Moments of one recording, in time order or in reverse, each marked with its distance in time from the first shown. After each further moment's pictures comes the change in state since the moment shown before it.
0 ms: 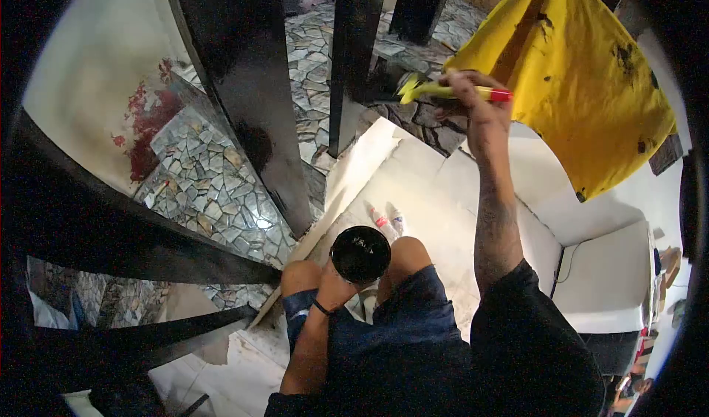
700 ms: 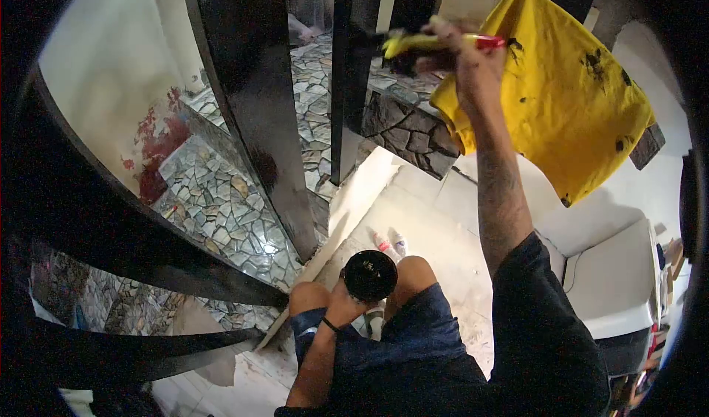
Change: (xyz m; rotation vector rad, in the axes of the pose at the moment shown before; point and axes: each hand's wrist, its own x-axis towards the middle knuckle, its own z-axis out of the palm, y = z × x) left_hand 0.000 0.015 -0.002 -0.220 0.038 -0.112; right_hand 0.068 -0.060 0.027 -0.037 0.033 -0.145
